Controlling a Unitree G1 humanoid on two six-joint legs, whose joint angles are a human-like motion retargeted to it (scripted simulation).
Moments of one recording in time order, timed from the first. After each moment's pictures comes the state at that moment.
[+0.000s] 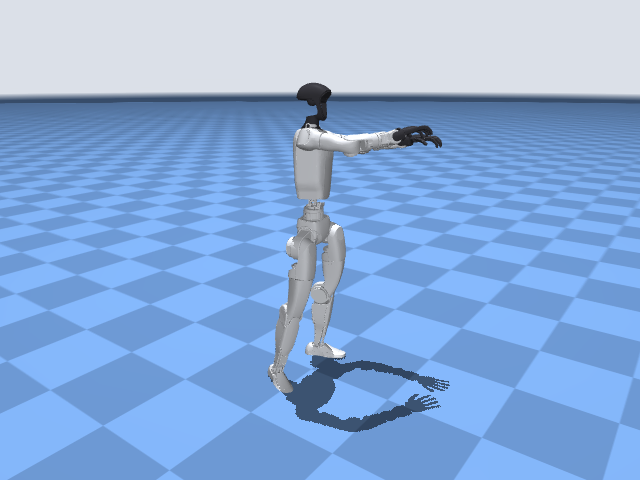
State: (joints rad) left arm -1.25 0.83 -0.96 0.78 0.32 -0.15 0.05; right arm -1.39 -0.40 0.98 0.64 -0.44 -0.03 -0.15; waist 0.27 -0.17 -0.06; left_leg 0.08 0.06 0.28 0.00 -0.14 -0.18; right_leg 0.12 -0.23 -0.53 0.10 -0.07 0.23
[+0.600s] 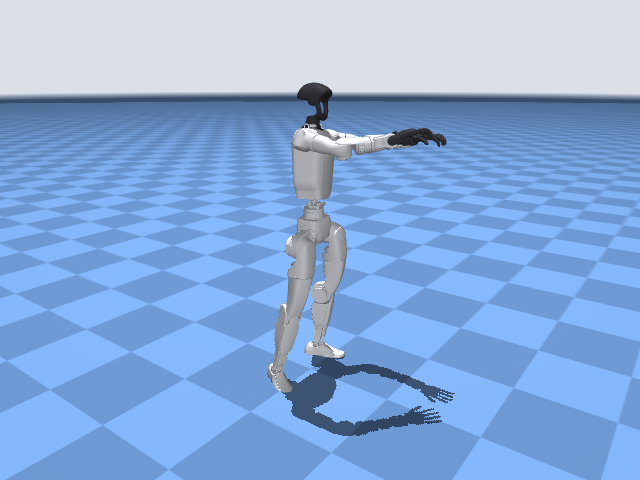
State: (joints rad) left arm -1.27 0.81 -0.98 0.76 0.35 -0.14 0.10; right arm -1.33 -0.45 0.95 0.64 -0.44 -0.01 -0.20; waist 0.22 -0.13 -0.05; left_leg 0.12 0.06 0.34 0.00 -0.15 -0.17; right_leg 0.11 -0.24 -0.47 0.12 -0.06 0.23
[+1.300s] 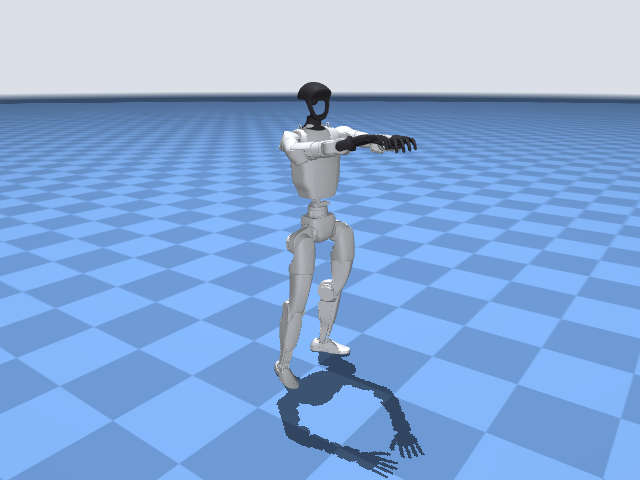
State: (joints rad) left arm -1.33 0.56 -0.99 0.74 0.34 -0.11 0.11; right arm -1.28 -0.66 0.92 0.61 -0.46 -0.01 -0.13; waist -0.06 -0.03 -0.03; left_leg 0.21 0.07 0.58 0.00 -0.17 -0.17; right_leg 0.05 -0.20 -0.22 0.12 -0.04 0.26
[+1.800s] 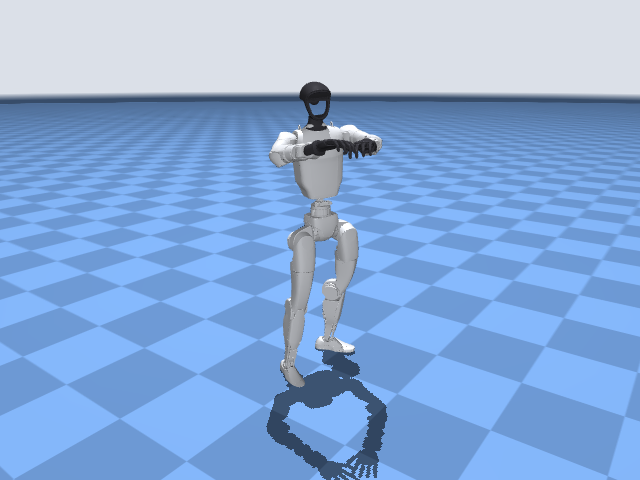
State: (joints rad) left arm -1.42 0.39 -1.03 0.83 0.35 -0.11 0.14; right arm -1.28 -0.74 0.91 0.59 -0.47 -0.01 -0.13; waist -0.19 0.02 -0.03; left_leg 0.21 0.08 0.71 -0.01 -0.17 -0.19; right_leg -0.01 -0.15 -0.11 0.08 -0.01 0.26
